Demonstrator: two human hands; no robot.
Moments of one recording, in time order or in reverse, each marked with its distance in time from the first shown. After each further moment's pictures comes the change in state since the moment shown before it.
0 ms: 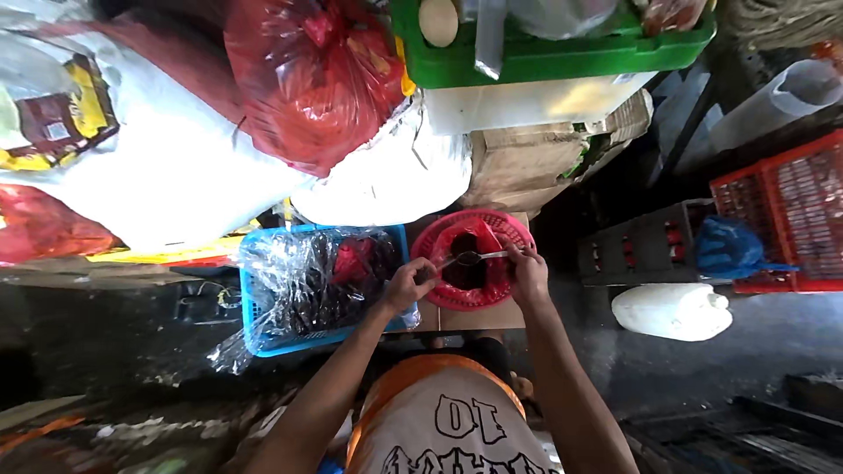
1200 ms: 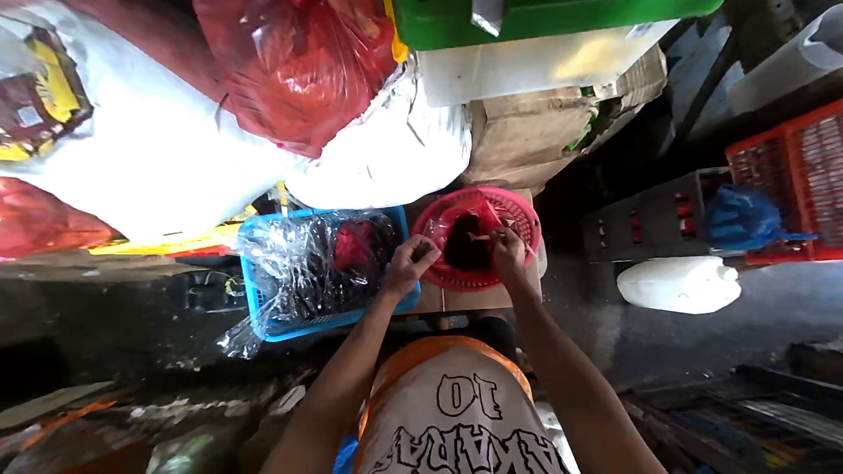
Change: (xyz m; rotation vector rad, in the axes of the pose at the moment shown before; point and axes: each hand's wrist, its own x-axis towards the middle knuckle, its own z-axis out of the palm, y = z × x) left_hand -0.011 0.020 0.004 -0.166 0.135 0.015; right_hand 0.027 0.077 -0.004 -0.644 -0.065 -0.307
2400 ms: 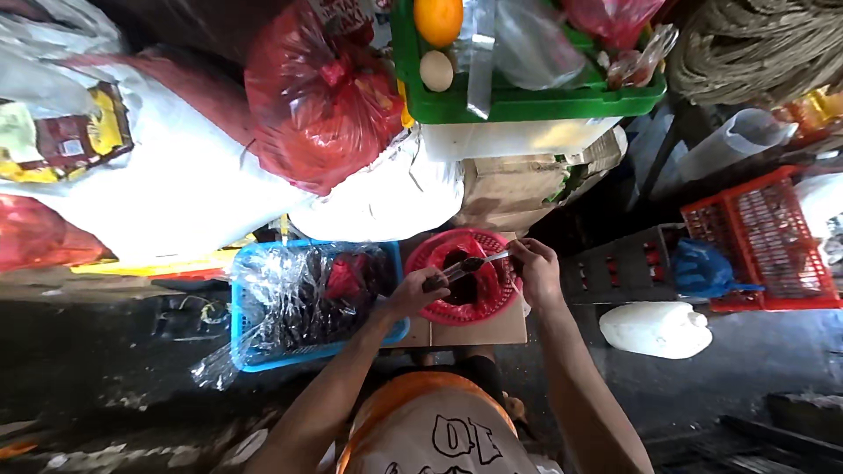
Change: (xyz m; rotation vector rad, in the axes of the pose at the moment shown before) left_hand 0.034 0.009 0.013 0.134 -0.263 0.067; right_hand 0.002 -0.117 -0.089 0.481 -0.047 0.053
